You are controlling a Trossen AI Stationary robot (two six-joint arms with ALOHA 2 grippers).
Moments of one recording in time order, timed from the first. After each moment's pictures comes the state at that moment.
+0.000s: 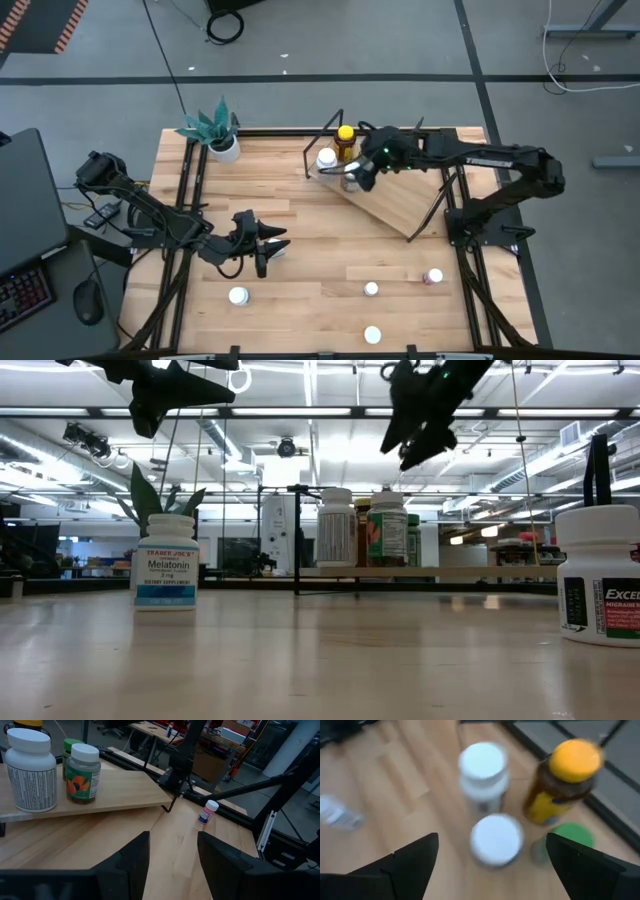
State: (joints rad) left arm -0.56 1.19 0.59 0.34 -0.81 -0.59; right arm -0.23 1.33 1.19 -0.67 0.17 0.32
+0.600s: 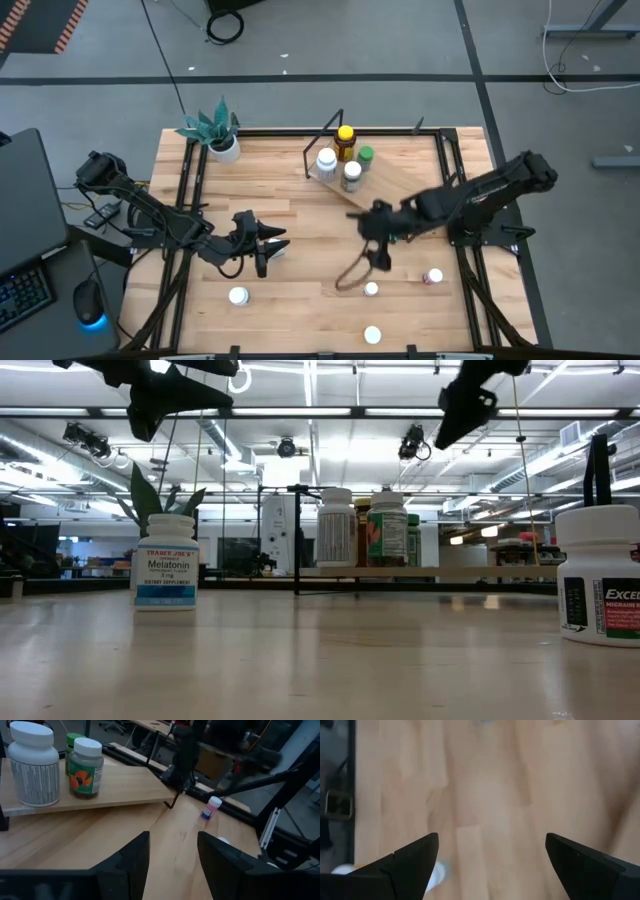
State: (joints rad) left arm -0.56 1.19 0.59 0.31 -0.81 -0.62; right arm 0.33 1.44 1.19 -0.76 0.12 0.48
